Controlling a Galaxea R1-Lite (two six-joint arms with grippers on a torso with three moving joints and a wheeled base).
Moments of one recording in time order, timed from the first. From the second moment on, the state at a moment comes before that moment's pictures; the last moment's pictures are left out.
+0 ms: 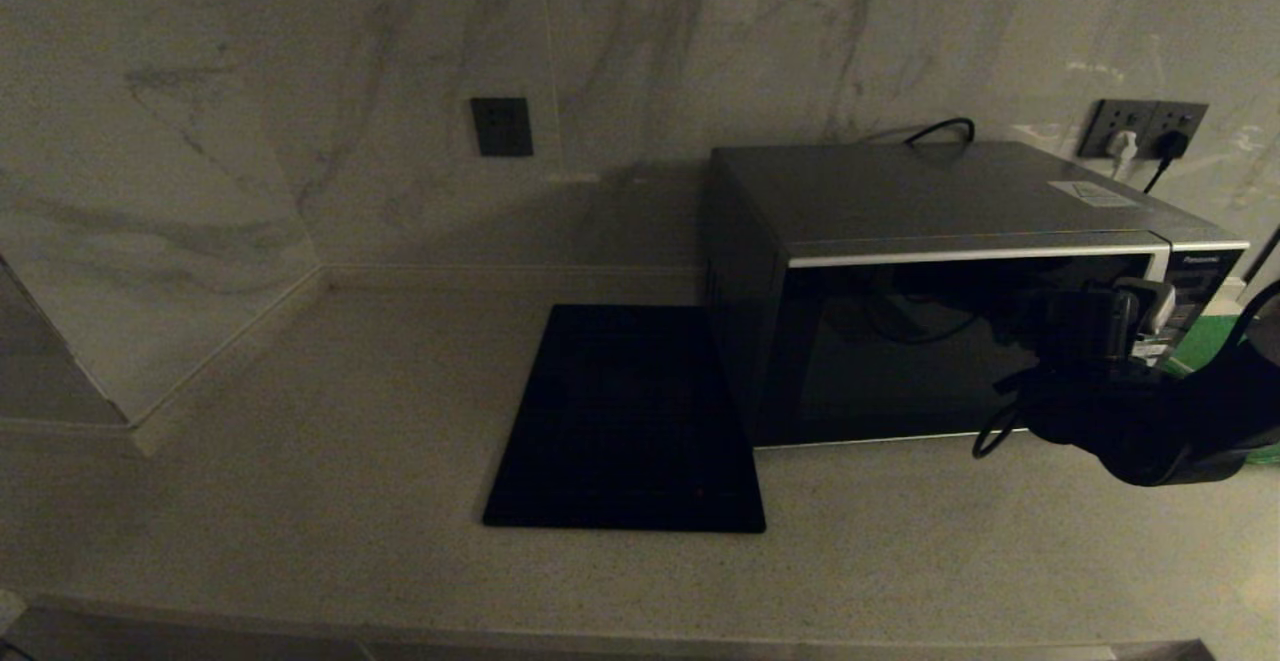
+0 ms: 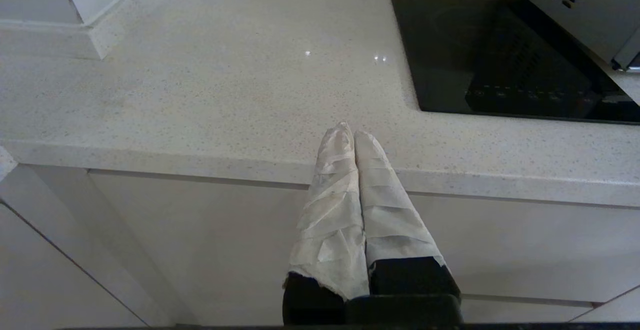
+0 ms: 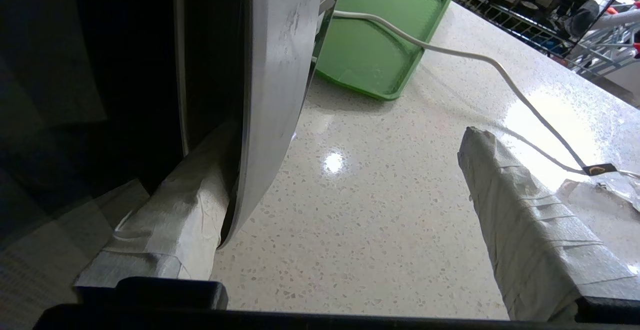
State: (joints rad) left arm 0.00 0.00 0.00 0.00 0.02 -0.07; right arm 0.00 2.10 -0.97 -0.78 -1.10 0.17
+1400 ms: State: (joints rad) left arm 0.00 0.00 0.00 0.00 0.02 -0.07; right arm 0.01 2.12 -0.99 -0.79 -1.12 0.16
